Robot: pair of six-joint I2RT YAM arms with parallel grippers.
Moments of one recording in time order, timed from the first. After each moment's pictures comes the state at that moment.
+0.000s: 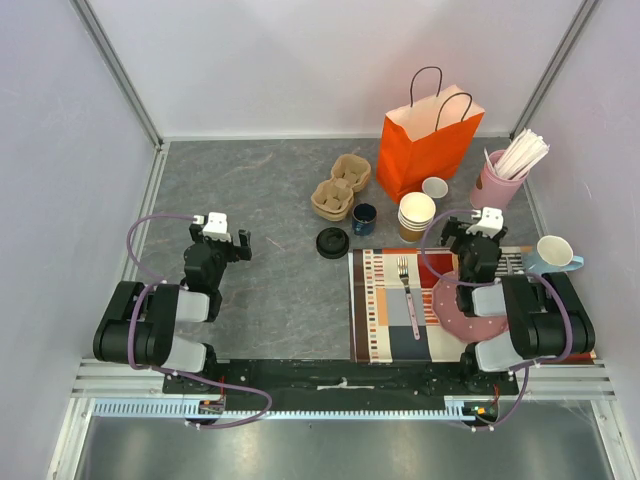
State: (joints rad) left arm -0.08 1.43 0.19 1.10 0.03 0.06; right arm 0.04 1.50 0.22 1.14 0.24 0.07
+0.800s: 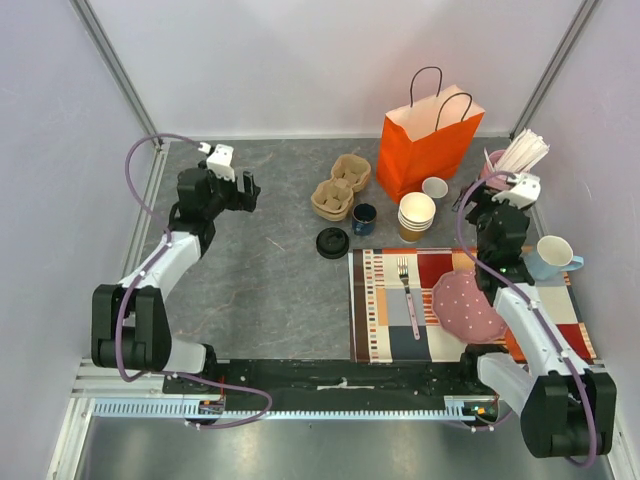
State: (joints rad) left arm -0.08 1.40 0.79 0.34 0.20 0.07; right arm 0.04 0.99 0.52 0.40 0.30 0.26
